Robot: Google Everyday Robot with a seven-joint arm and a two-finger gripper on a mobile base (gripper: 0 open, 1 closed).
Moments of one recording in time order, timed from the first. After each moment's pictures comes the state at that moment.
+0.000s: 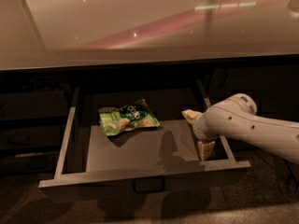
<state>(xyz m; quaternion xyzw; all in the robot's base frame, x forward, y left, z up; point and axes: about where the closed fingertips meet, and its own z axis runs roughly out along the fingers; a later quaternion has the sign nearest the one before) 0.579 -0.181 0.608 -0.80 0.56 -0.13 0.19</state>
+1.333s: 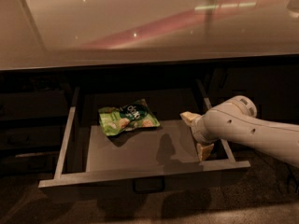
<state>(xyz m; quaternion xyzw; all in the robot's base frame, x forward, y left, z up) 0.568 -0.175 0.612 -0.80 0.55 -0.13 0.19</state>
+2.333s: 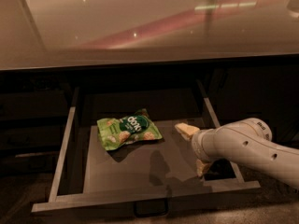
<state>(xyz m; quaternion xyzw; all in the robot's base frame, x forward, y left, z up) 0.510 -0.150 0.618 -0.83 0.49 -0.12 0.25</state>
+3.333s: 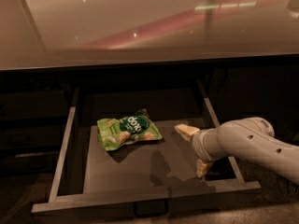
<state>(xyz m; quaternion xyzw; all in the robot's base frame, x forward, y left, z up) 0.507 -0.146 0.618 -0.83 0.49 -0.09 0.26</state>
